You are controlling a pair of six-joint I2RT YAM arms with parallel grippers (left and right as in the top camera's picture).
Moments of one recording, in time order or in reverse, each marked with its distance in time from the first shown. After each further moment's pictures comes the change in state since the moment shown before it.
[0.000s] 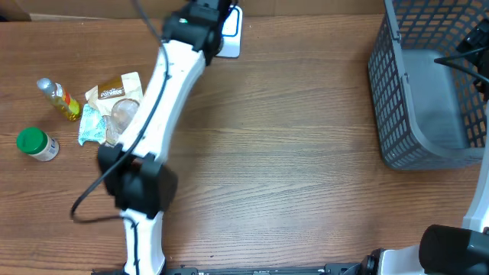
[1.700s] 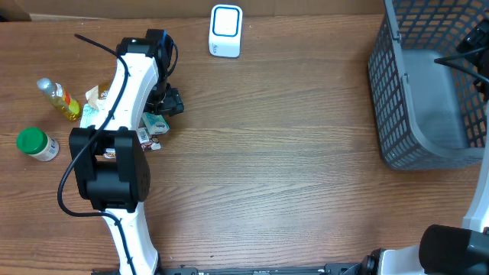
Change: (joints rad) left arm 0.264 0.012 -0.417 -0.151 0.322 -0.326; right arm 0.000 0.000 0.000 0.000 0.000 0.000
